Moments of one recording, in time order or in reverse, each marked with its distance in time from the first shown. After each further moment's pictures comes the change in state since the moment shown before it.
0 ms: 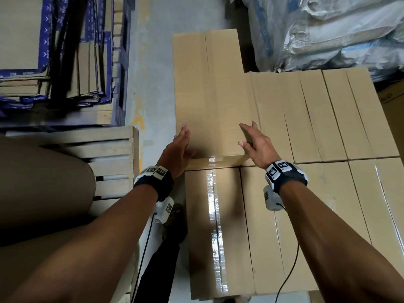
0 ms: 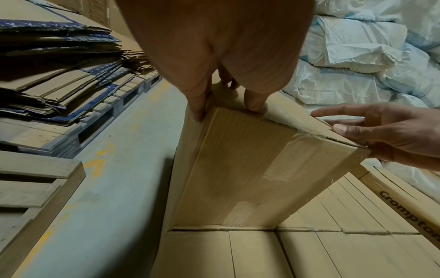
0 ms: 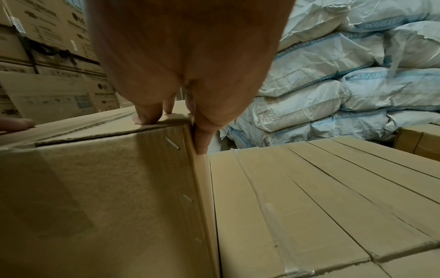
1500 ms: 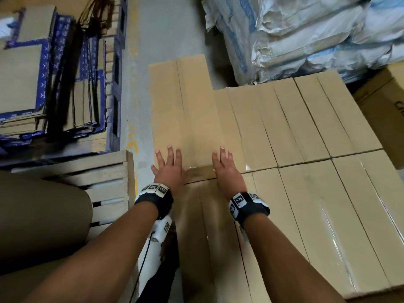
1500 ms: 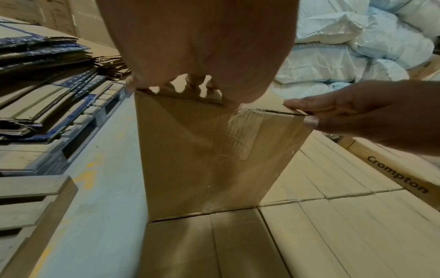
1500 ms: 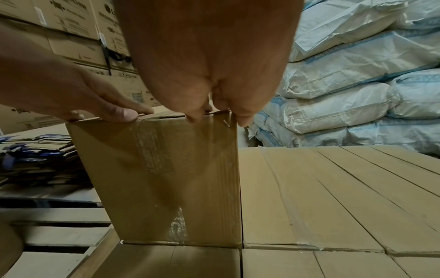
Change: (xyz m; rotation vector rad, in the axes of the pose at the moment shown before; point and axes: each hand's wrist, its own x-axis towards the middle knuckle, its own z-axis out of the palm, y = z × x) left_hand 0.003 0.076 0.039 0.438 -0.260 -0.333; right_hand -0.061 -0.009 0.048 -0.363 0.012 -0.009
